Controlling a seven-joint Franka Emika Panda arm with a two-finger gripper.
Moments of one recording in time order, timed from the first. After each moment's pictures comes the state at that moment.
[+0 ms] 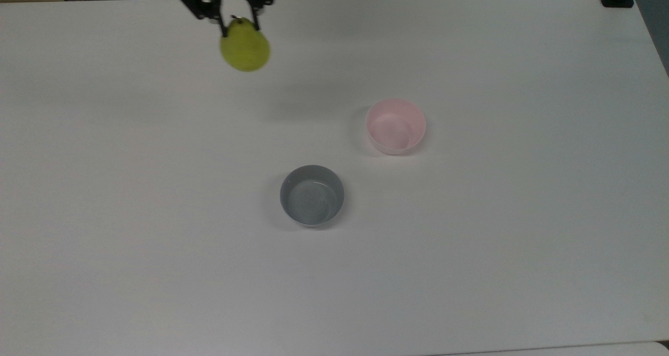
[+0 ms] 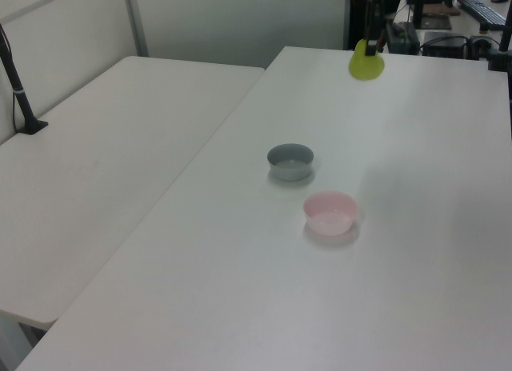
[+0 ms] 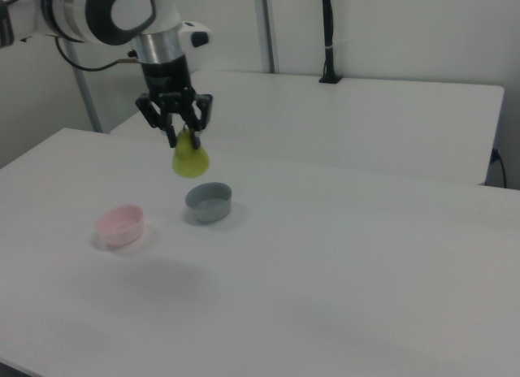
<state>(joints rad) 0.13 0.06 -0.22 -1.57 0.04 1.68 -0.37</state>
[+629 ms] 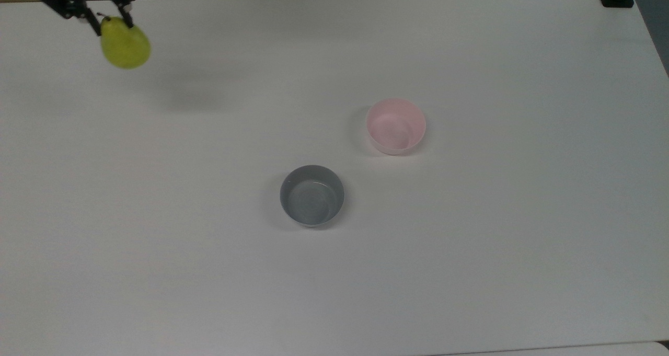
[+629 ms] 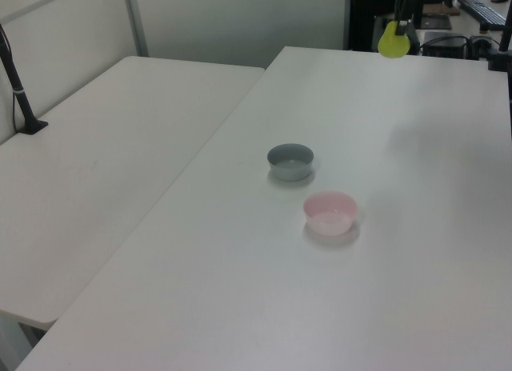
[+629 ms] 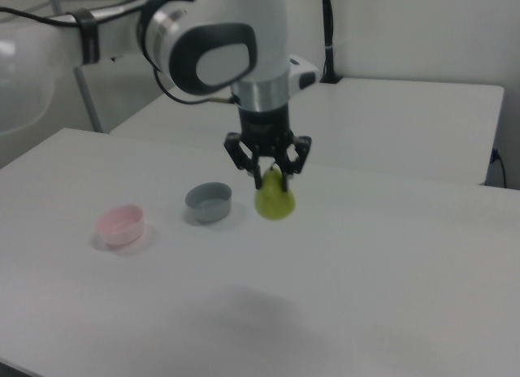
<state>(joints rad) -0.01 0.12 -0.46 -1.60 0.19 1.77 -0.81</state>
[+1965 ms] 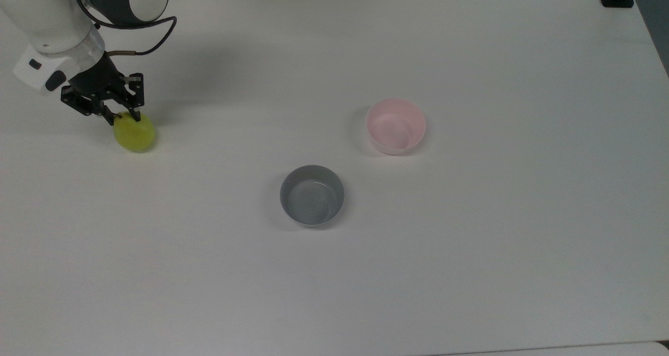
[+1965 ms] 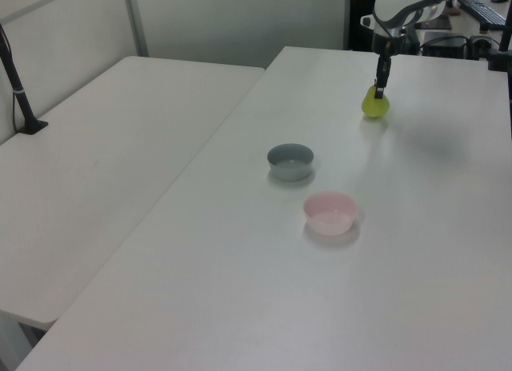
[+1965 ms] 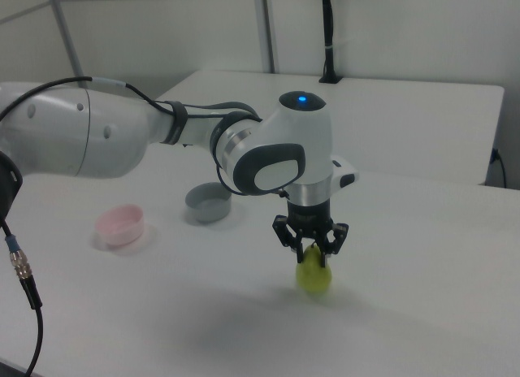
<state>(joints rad) -0.05 0.43 -0.45 -1.68 0.28 2.10 -0.82</state>
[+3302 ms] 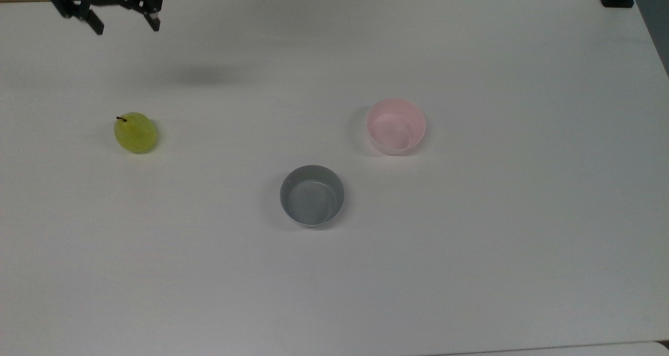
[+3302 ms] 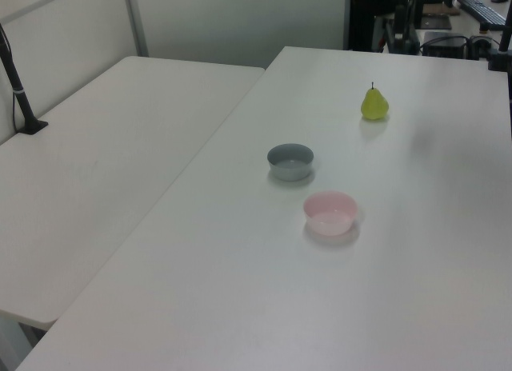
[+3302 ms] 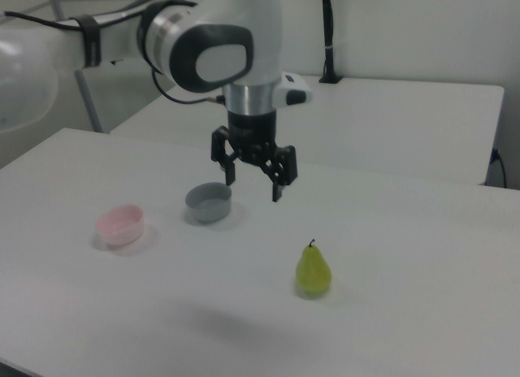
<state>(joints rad) 0.01 0.15 -0.45 -1.58 0.15 1.66 -0.45</state>
